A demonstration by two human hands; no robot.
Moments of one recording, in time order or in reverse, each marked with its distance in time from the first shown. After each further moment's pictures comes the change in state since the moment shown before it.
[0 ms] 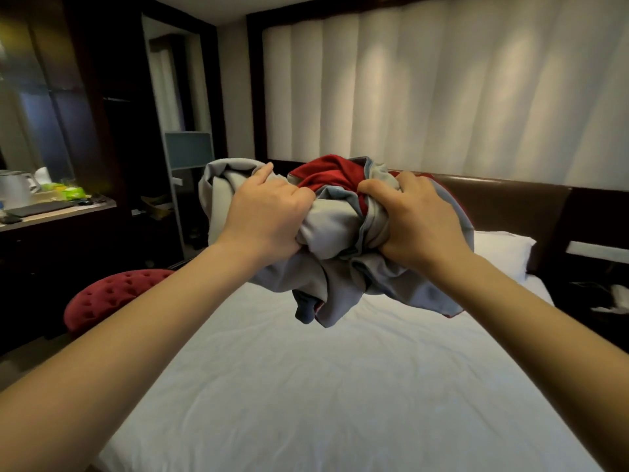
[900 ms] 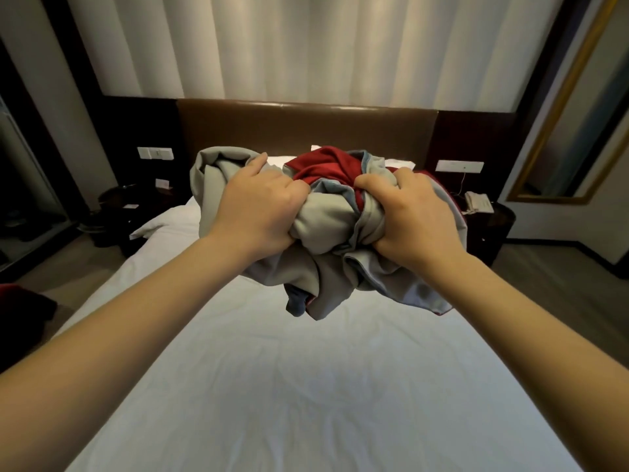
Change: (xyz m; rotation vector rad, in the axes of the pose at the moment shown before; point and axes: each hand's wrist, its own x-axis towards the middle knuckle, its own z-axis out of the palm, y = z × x) left_hand 0.065 0.058 0.209 -0.391 -0.030 0.294; right_hand -0.017 0.081 0.123 -0.177 -0.098 0.358
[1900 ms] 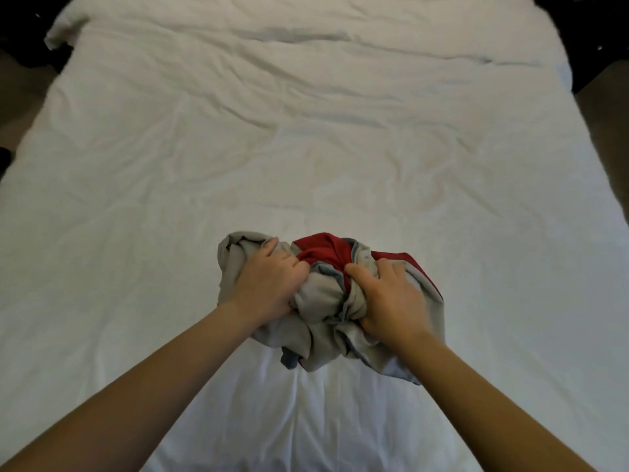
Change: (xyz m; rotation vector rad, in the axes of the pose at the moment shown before) left_hand -0.249 0.045 0.365 -0.484 -0.803 0.159; right_hand -0.197 -0.064 0.391 0.162 -0.890 0.226
